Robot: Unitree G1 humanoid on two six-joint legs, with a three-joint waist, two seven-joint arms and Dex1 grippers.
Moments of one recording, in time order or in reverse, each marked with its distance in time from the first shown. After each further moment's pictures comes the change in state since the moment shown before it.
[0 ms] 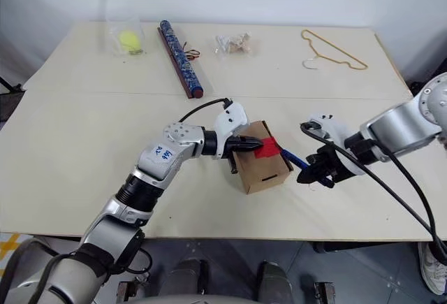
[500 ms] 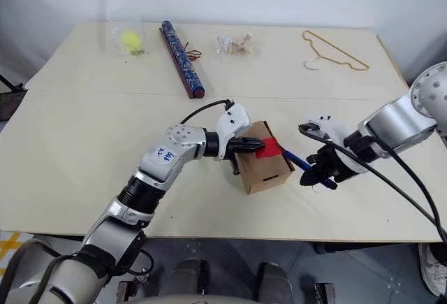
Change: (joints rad) left arm 0.006 -0.013 -0.002 0.000 0.000 0.002 0.014; right arm -0.175 -0.067 0.280 -0.009 0.011 -0.018 0.120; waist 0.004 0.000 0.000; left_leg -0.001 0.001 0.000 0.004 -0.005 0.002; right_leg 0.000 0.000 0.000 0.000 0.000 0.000
